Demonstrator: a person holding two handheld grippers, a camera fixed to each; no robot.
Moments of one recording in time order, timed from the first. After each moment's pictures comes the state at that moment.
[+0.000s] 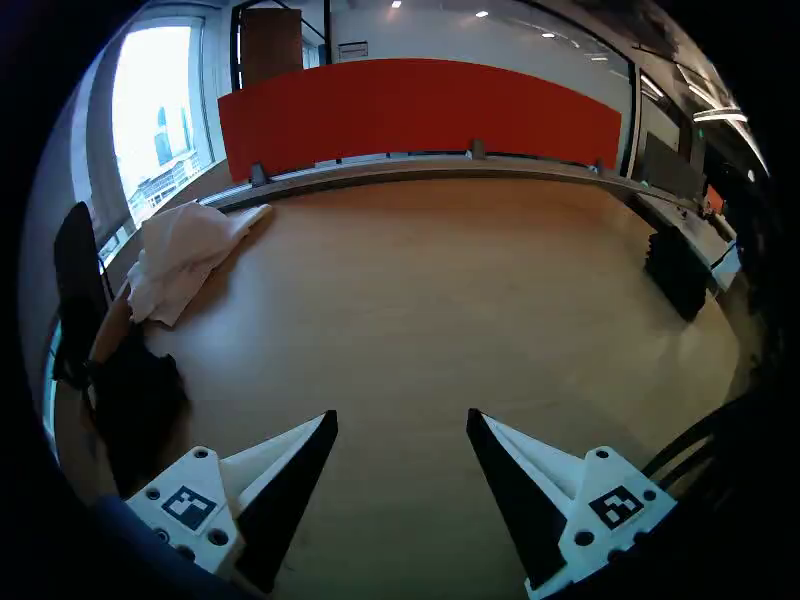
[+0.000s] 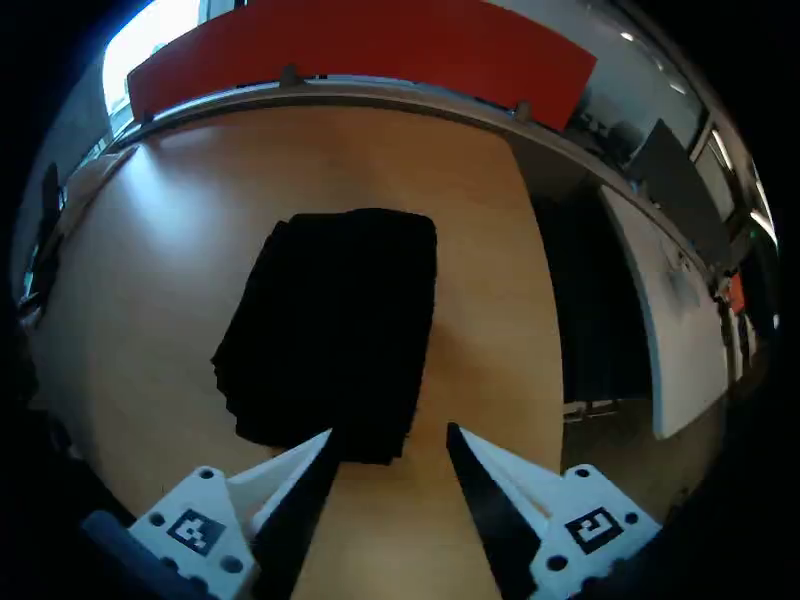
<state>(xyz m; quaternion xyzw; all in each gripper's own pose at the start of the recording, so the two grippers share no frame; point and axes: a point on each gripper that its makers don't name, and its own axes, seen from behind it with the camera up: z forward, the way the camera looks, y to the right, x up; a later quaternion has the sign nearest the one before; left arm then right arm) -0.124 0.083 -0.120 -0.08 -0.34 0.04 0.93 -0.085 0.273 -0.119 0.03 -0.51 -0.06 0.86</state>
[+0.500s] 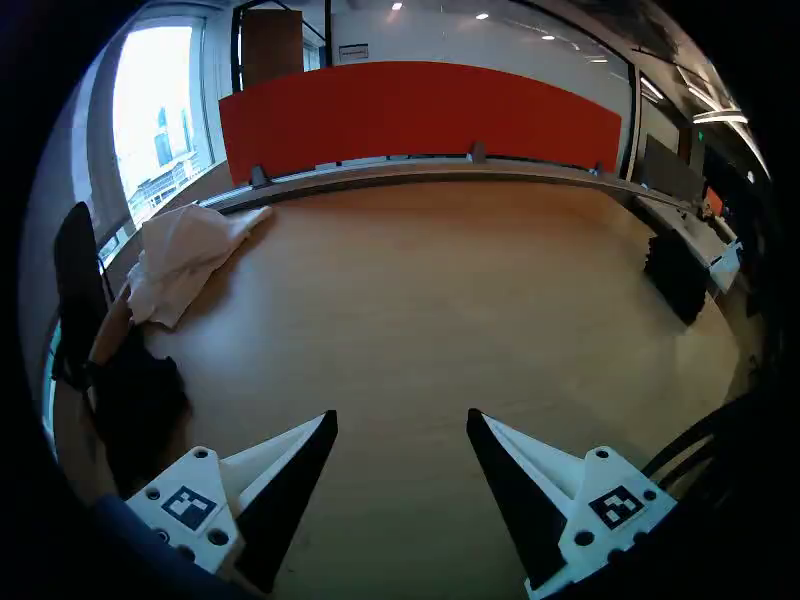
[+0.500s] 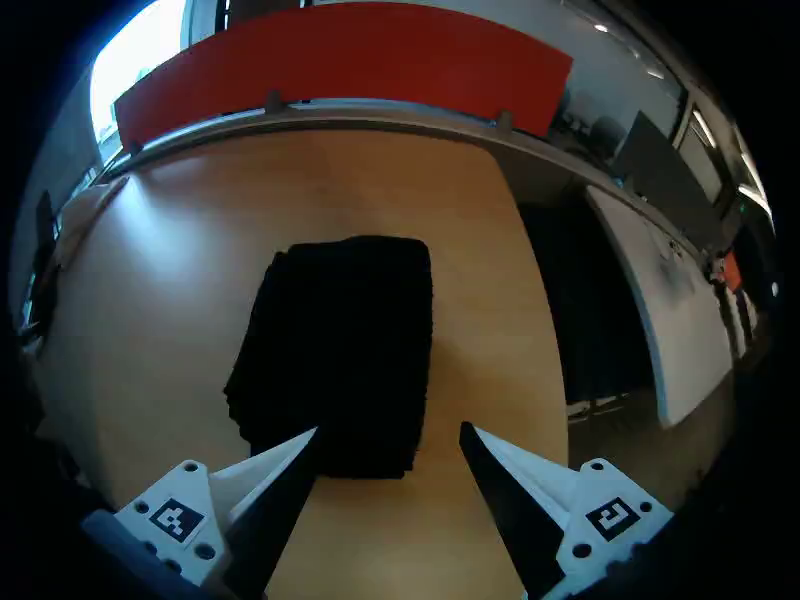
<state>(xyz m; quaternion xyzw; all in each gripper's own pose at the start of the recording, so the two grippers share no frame) -0.121 0.081 -0.118 -0.08 -0.34 0.04 0.94 -0.075 0.266 -0.111 0.00 -0.48 -0.03 0.88</state>
